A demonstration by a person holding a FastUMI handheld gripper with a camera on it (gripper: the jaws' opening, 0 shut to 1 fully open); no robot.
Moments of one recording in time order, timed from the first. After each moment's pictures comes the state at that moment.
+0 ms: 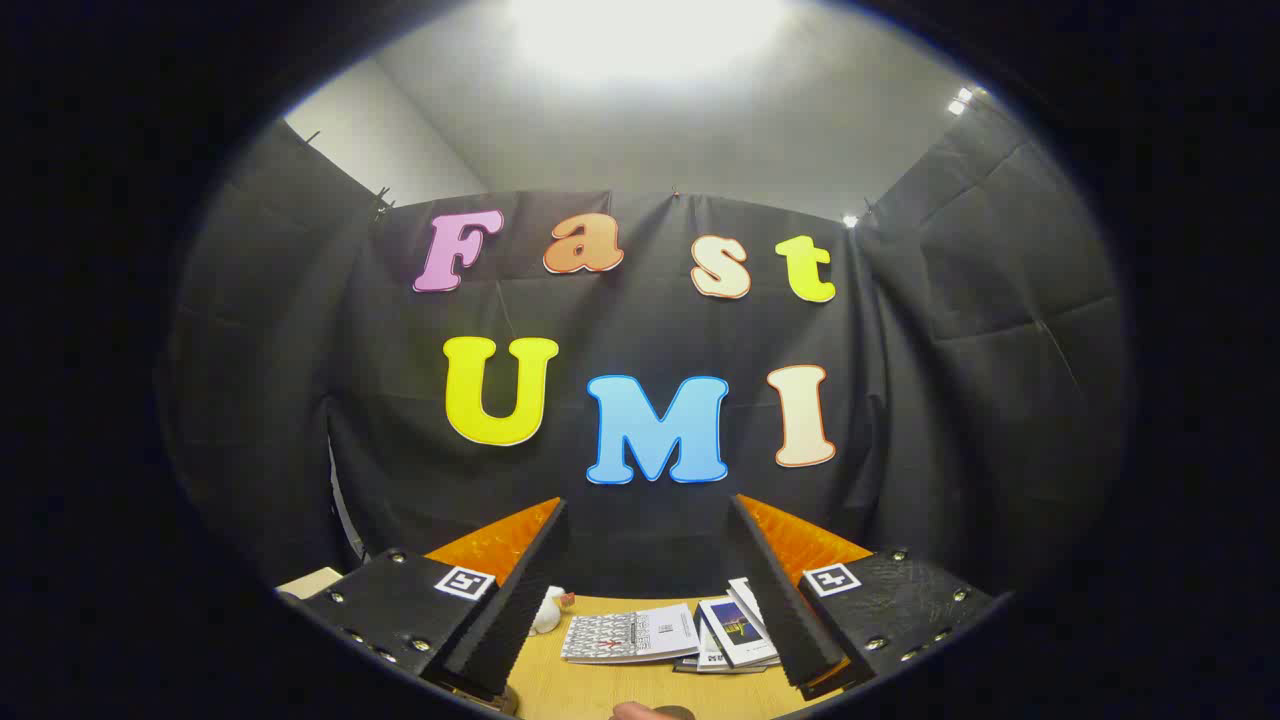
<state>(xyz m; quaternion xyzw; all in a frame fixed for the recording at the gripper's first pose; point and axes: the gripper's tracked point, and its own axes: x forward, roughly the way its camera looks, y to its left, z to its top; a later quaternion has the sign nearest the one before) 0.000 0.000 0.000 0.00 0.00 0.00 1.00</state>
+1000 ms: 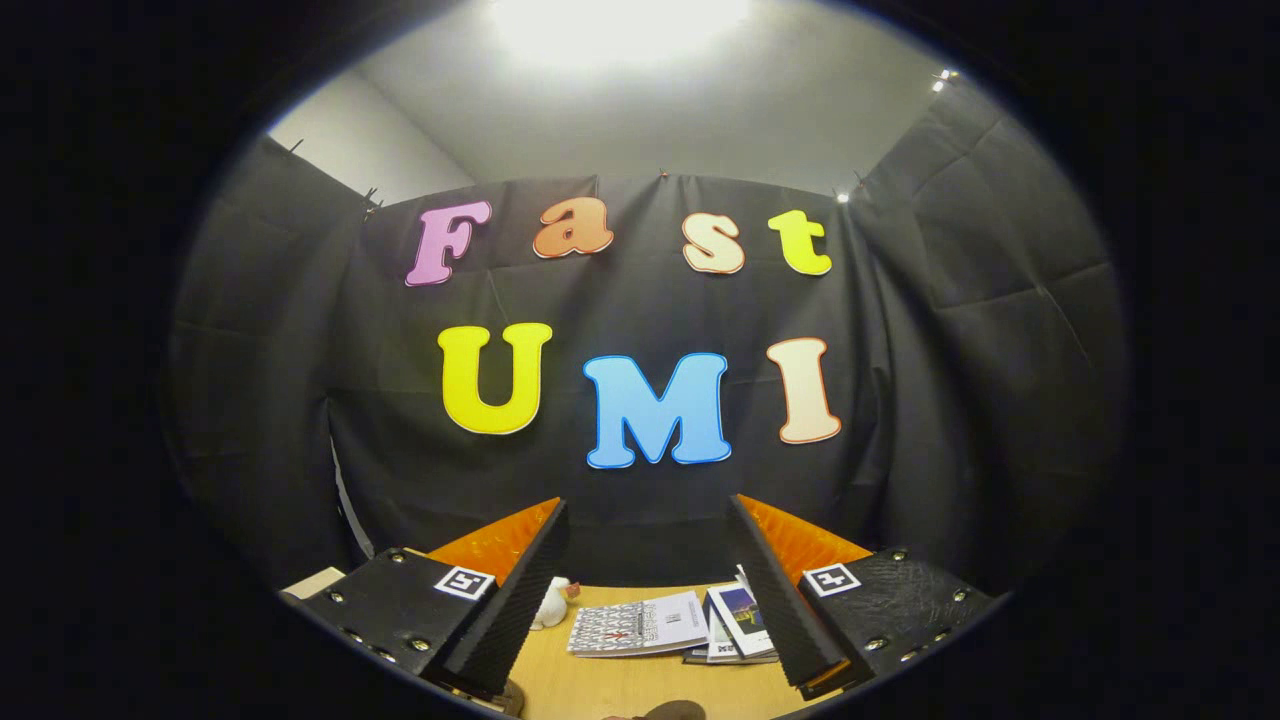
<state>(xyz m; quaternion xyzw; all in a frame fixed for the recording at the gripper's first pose) 0.012 -0.005 -0.030 0.04 0.03 0.01 1.00</state>
